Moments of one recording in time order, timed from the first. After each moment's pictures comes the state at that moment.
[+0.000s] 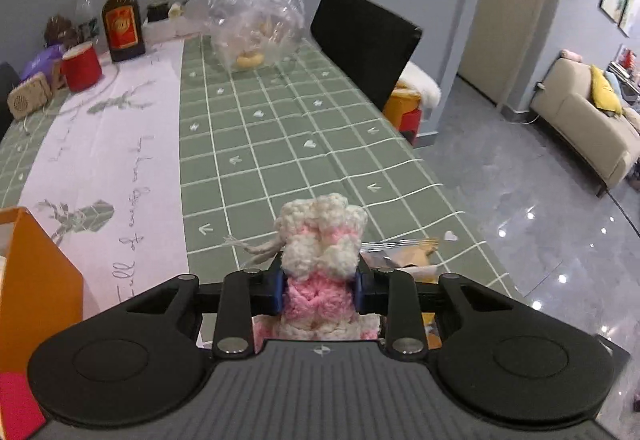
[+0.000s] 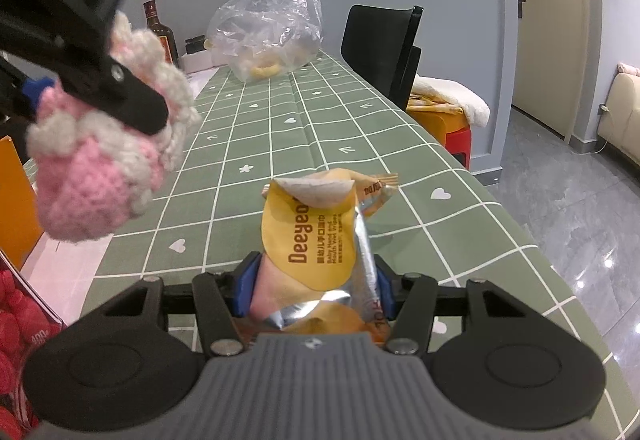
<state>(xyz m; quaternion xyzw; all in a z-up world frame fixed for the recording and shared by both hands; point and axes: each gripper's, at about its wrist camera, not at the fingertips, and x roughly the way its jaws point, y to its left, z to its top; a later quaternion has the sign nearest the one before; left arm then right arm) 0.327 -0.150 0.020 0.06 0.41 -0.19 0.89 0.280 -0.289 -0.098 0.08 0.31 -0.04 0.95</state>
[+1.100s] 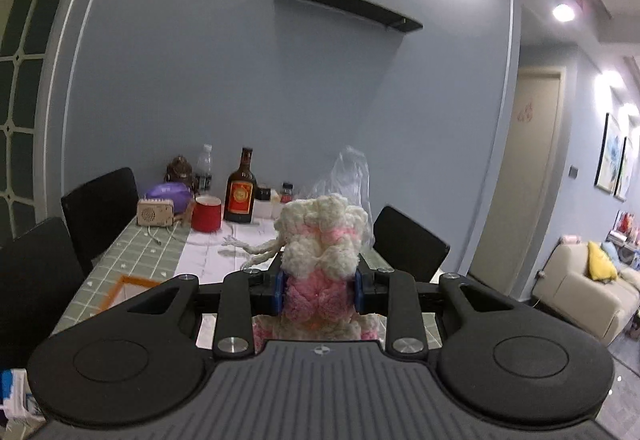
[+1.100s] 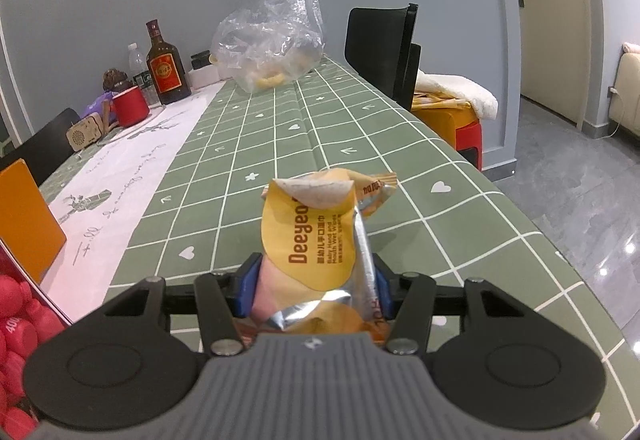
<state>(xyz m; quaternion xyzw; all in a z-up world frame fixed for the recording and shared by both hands) 0.160 0.080 0.138 -0.08 0.13 -0.15 0.98 0.274 -0.304 -0.100 0.11 0.29 -0.02 0.95</state>
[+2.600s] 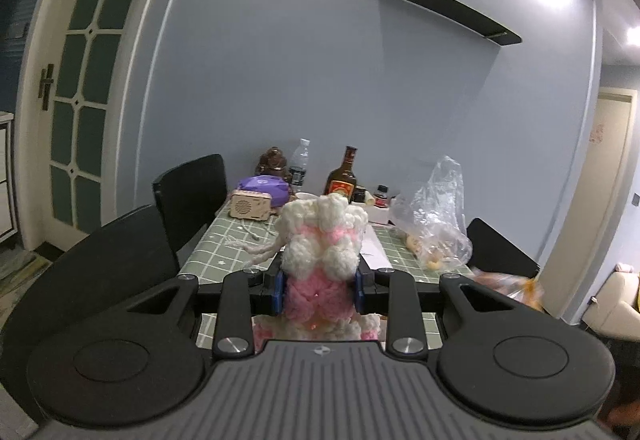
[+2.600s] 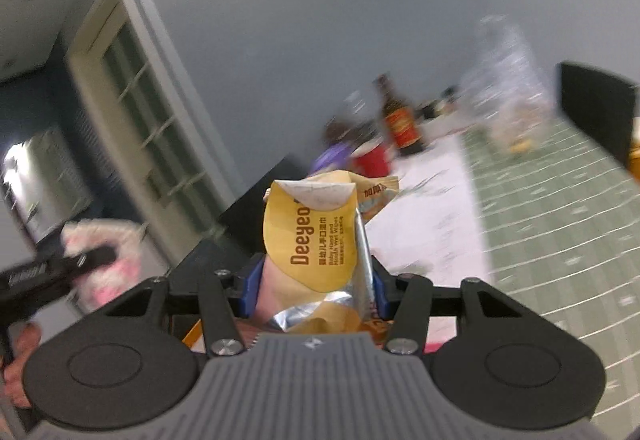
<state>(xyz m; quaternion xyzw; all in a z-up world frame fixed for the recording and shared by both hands) 0.207 0.197 0.127 -0.11 0.15 -0.04 0.98 0.244 -0.095 0.069 0.18 0.24 0.26 0.92</state>
